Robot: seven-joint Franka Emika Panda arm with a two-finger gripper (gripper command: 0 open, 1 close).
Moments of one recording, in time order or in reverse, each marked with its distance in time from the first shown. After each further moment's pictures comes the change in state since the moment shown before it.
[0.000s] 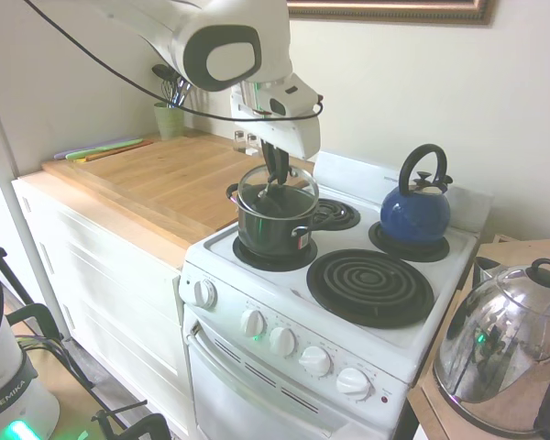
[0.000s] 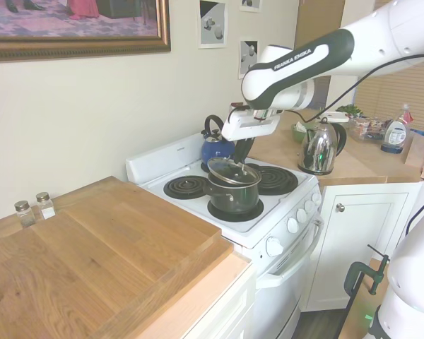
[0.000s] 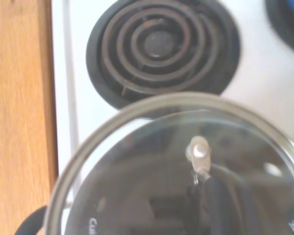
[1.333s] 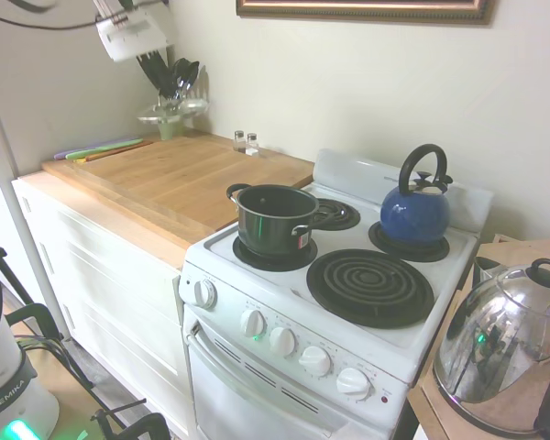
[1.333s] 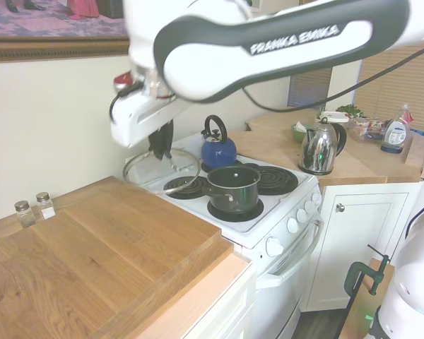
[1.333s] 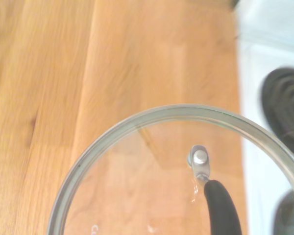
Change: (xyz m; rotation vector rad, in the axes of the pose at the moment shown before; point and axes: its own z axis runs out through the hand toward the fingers) arm -0.296 -0.234 -0.041 -0.201 0.198 -0.365
